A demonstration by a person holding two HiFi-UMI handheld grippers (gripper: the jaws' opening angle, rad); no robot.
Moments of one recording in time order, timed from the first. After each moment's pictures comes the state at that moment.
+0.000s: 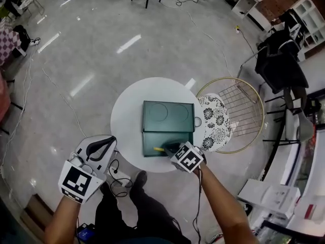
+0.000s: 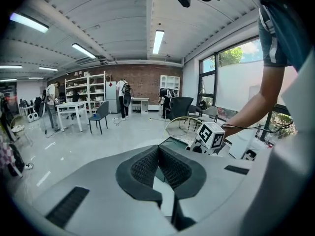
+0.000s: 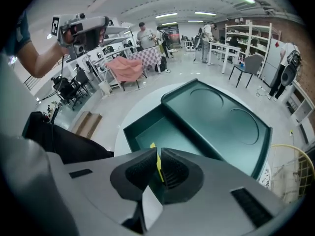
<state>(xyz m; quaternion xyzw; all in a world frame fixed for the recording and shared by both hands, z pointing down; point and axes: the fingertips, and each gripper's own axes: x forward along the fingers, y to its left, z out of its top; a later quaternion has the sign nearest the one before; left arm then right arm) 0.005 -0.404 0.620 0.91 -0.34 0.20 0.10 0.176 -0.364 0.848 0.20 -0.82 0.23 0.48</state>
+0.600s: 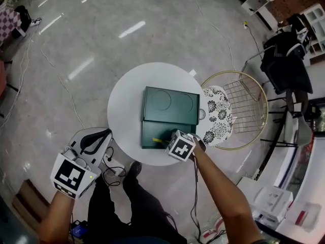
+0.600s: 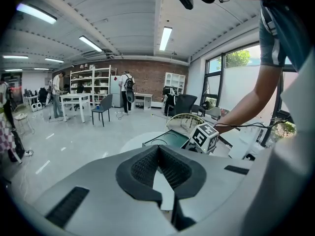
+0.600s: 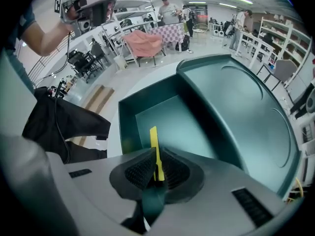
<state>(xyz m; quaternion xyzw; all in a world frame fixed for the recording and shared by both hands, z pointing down) -0.021 -0.402 0.678 0.90 -0.36 0.20 0.15 0.160 -0.360 0.914 0.07 -0.78 0.18 0.59</state>
